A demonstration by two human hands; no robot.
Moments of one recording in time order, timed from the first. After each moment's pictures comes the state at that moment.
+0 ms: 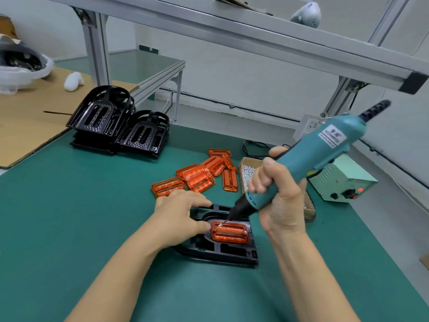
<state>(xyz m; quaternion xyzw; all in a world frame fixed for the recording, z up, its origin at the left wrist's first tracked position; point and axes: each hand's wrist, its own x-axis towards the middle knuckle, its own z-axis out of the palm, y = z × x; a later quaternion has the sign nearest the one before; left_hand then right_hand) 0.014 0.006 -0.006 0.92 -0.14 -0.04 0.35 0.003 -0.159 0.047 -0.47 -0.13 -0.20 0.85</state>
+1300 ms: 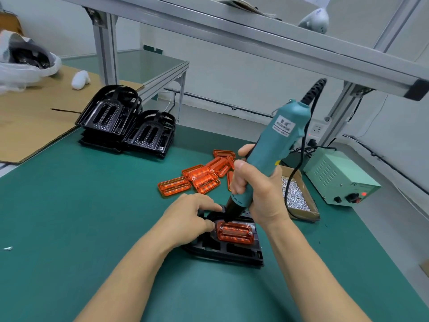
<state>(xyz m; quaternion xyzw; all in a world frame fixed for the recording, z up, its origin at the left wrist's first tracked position) 0.018 0.005 -0.014 0.88 -0.15 -0.08 0.44 0.026 -0.143 0.037 -0.60 -0.22 -0.13 0.76</state>
